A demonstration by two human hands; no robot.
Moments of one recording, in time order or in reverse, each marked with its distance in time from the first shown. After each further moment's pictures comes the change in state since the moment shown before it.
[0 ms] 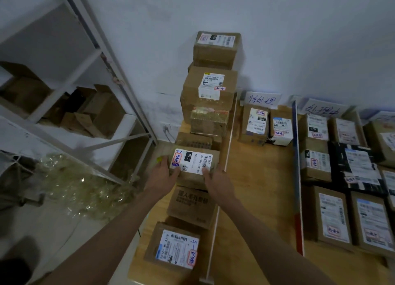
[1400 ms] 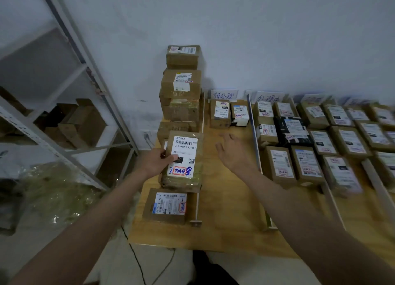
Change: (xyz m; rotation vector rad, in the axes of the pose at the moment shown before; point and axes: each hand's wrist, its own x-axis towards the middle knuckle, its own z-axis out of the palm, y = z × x) left_hand -0.141 0.041 -0.052 -0.212 -0.214 0.132; right_hand -0.138 0.031 -0.102 -0.297 0.314 -0.261
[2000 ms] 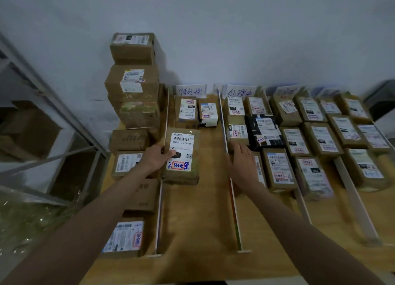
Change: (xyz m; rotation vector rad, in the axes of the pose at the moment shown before) left_hand 0.148 0.081 0.107 0.012 -0.100 -0.025; right_hand 0.031 0.158 -0.025 -0.033 0.116 0.224
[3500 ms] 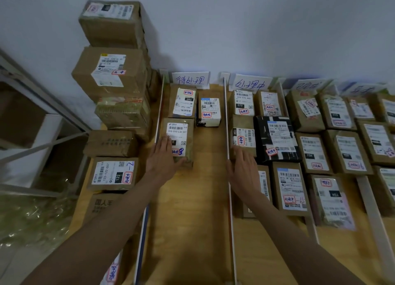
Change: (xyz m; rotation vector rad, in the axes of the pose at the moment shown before) left_hand 0.115 -0.014 0.082 0.694 0.119 0.082; right_hand 0.083 0.053 0.054 -0.021 -0.075 -0.037
